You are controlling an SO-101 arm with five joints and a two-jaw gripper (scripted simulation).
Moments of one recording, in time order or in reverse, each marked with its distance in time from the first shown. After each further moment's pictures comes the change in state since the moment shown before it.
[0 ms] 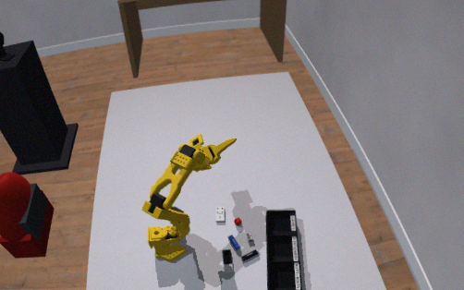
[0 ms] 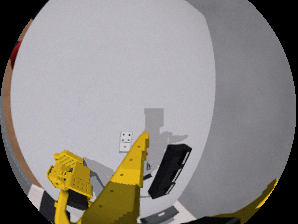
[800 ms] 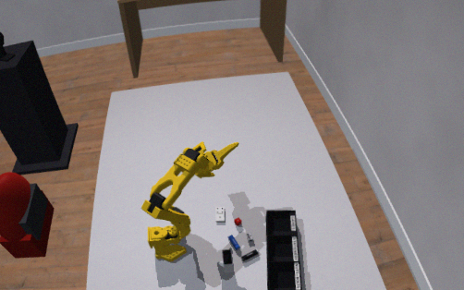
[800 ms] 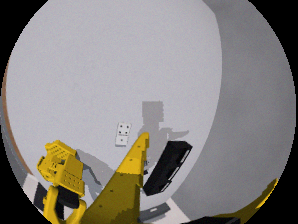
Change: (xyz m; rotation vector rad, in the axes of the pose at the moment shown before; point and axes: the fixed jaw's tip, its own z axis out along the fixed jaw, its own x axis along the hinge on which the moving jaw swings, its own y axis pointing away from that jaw) arm 0.020 0.005 0.011 -0.041 0.067 -0.070
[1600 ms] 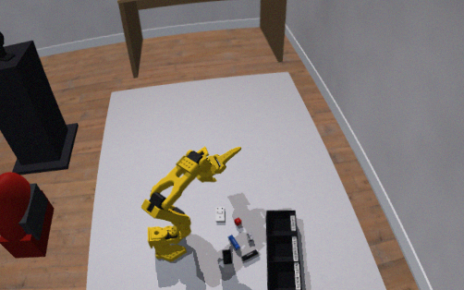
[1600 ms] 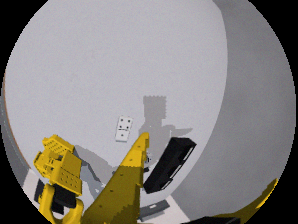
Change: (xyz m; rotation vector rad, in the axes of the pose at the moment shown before) arm 0.014 0.004 0.007 -0.034 0.046 -0.006
